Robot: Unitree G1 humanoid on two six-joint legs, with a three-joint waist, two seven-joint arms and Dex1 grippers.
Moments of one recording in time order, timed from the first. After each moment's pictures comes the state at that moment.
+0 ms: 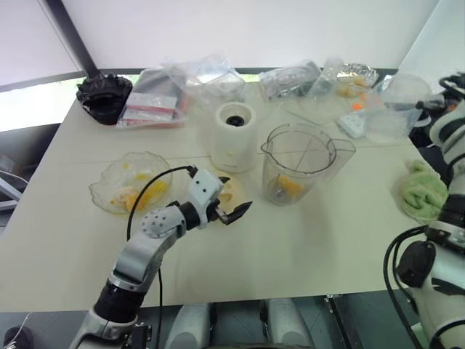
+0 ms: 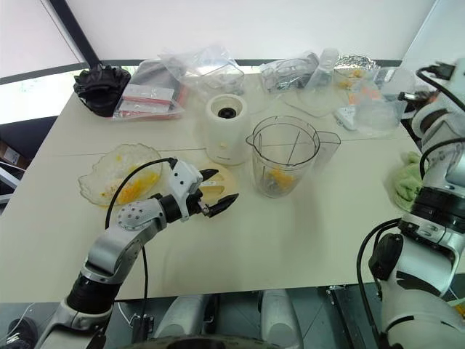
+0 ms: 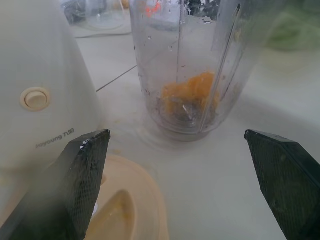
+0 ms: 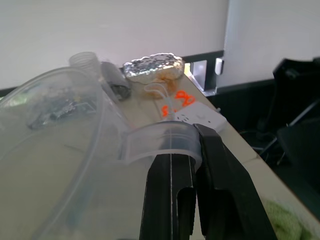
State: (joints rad) left arm -0.23 0.33 -0.22 -0.34 -0.25 0.49 -0.56; right arm -0.78 -0.61 -0.62 0.26 0.22 0.78 0.12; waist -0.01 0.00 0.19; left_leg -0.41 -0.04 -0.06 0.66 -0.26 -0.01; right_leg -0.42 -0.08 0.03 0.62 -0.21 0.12
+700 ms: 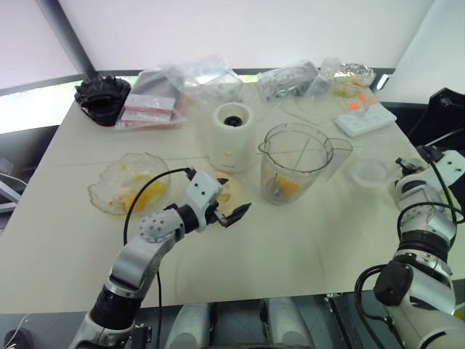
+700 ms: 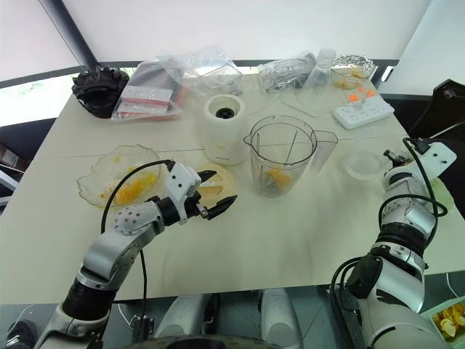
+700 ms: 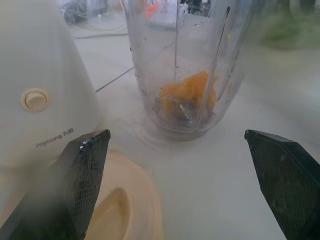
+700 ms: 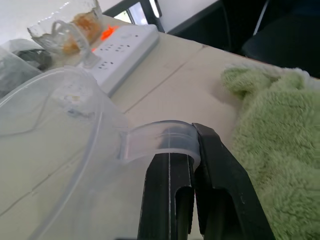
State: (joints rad) left arm -0.21 0.34 -0.22 -0.40 -0.25 0.52 -0.54; right arm -0.65 -0.49 -0.71 0.76 0.32 0.23 0.02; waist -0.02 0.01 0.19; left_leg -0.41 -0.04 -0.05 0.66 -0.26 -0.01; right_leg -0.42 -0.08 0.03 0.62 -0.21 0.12
